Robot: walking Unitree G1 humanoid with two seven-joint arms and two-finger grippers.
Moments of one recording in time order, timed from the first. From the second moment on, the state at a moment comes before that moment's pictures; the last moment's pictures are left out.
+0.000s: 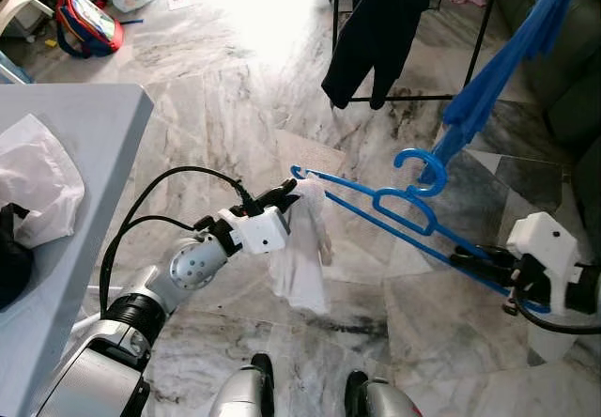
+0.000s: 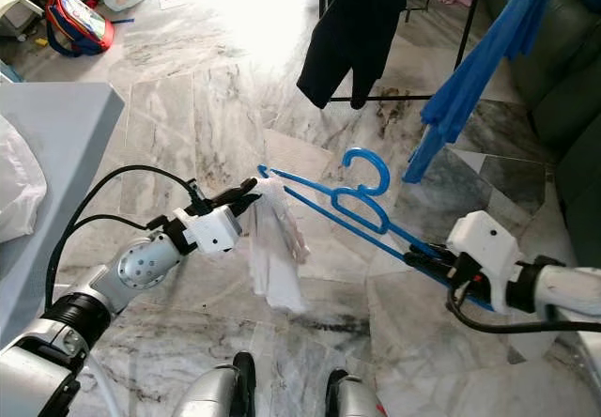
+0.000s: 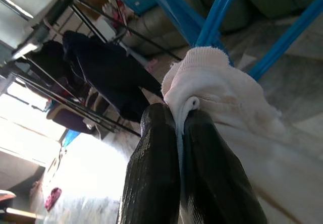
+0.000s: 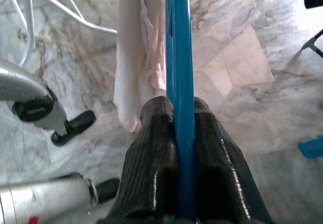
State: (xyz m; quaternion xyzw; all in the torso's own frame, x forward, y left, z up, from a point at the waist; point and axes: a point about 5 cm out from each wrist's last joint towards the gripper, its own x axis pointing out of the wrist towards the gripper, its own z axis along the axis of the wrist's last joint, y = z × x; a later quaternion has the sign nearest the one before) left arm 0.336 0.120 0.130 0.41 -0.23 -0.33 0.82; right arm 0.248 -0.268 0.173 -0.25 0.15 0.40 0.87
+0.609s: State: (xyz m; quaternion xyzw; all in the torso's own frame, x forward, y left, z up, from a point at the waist) left arm 0.342 0.139 0.133 0.43 -0.21 -0.31 0.82; right arm 0.234 -0.287 0.175 -0.27 0.20 0.41 0.85
